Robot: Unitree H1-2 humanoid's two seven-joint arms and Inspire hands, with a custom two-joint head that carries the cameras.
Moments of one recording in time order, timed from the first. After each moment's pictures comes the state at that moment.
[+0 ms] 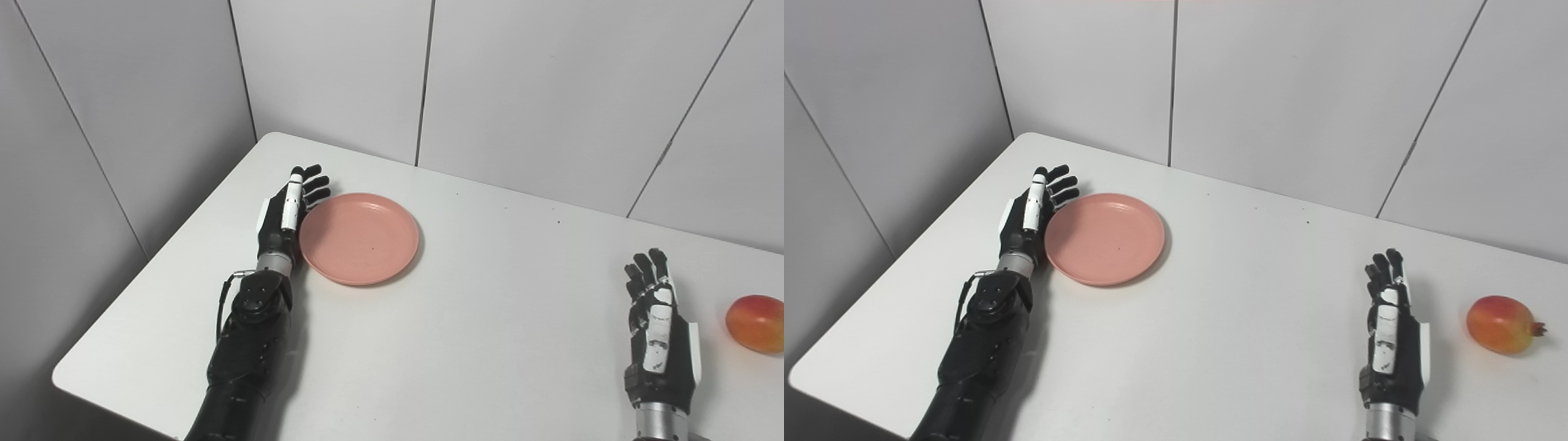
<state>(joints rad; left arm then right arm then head) -0.38 0.18 0.25 0.33 -0.19 0.02 0.10 -0.21 0.05 0.01 0.19 0.08 -0.23 0.00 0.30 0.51</state>
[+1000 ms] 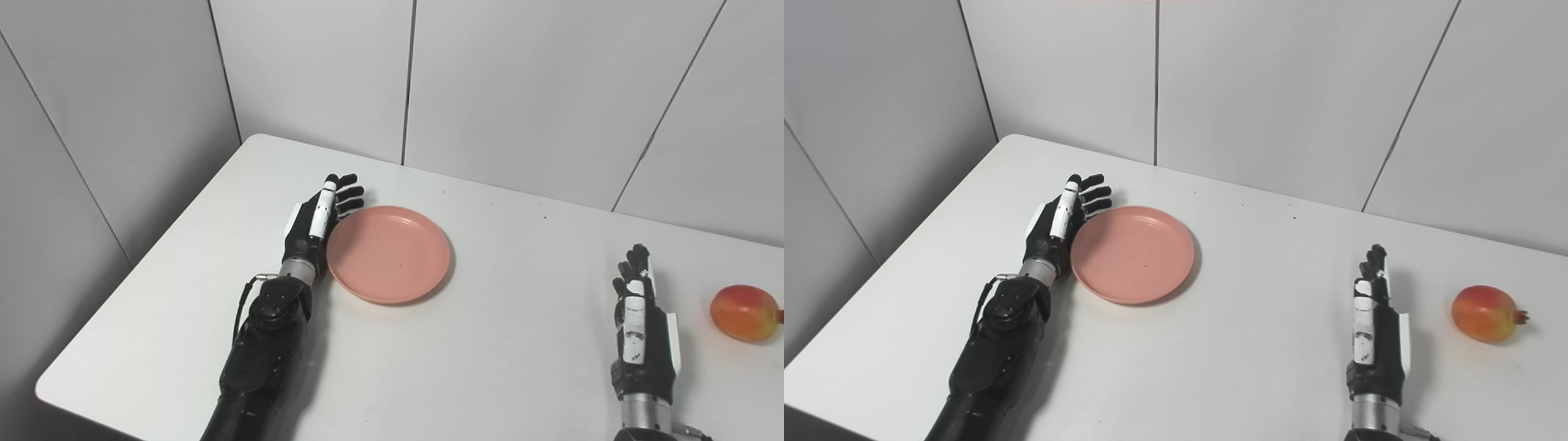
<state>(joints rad) -0.37 0.12 0.15 0.26 -0.17 0.10 0.06 -0.22 0.06 0.02 0.18 -0.02 -0.18 -0.04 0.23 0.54</state>
